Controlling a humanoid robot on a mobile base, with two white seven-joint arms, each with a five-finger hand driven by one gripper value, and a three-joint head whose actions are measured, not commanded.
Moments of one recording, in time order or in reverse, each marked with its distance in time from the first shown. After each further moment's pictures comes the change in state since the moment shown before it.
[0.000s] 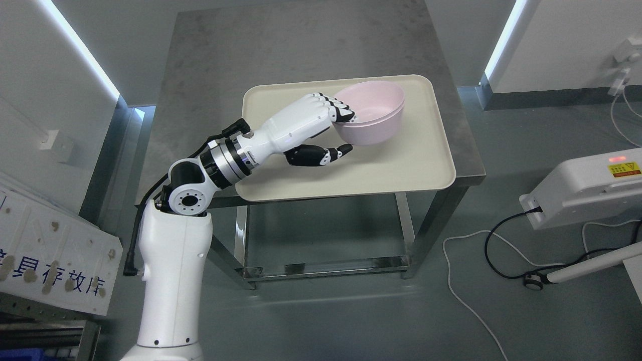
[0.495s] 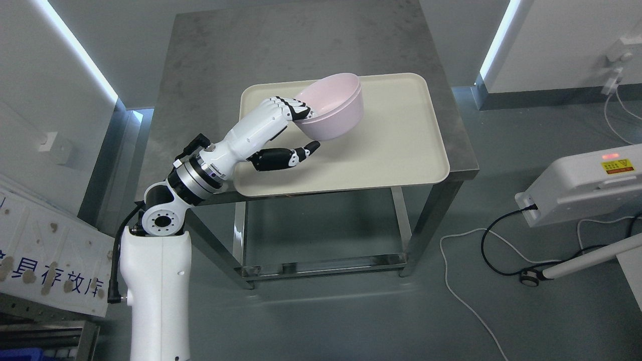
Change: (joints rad) left arm 0.068 -0.001 0.117 -0.034 0.085 0.000 0.004; right arm 0.000 0.000 0.000 0.000 0.000 0.000 0.000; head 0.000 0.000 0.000
